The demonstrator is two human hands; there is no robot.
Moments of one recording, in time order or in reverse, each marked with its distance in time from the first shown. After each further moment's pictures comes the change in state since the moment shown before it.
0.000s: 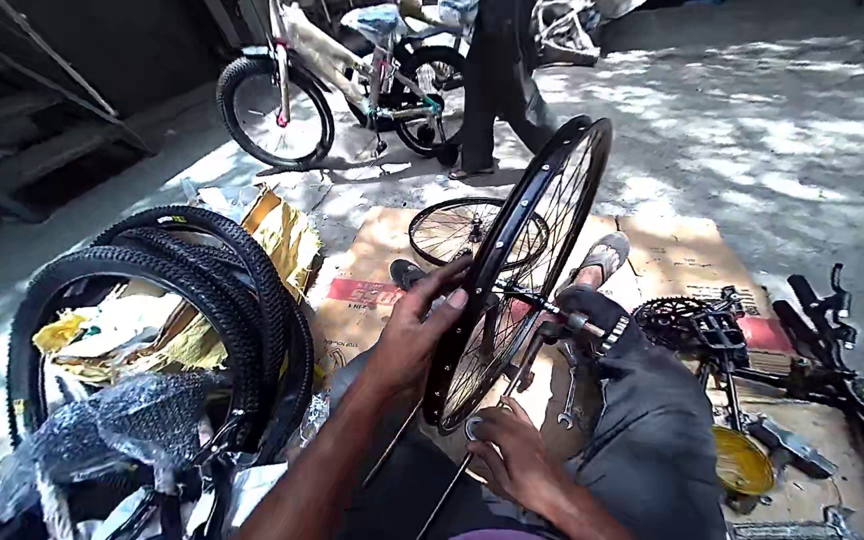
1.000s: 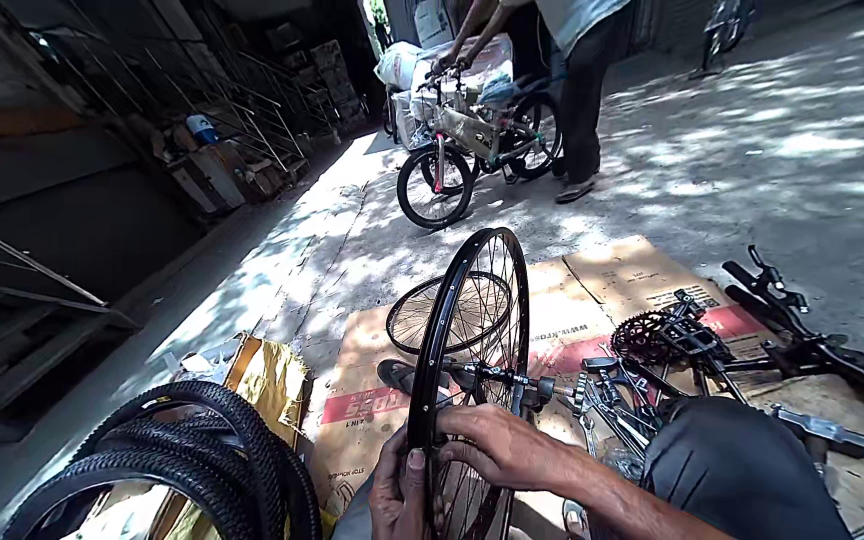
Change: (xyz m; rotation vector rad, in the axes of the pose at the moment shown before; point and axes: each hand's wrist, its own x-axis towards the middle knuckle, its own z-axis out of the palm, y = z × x) left_hand -0.029 -0.024 0.038 -0.171 0.326 0.021; right_hand 0.108 -0.039 -0.148 0.235 0.141 -0.415
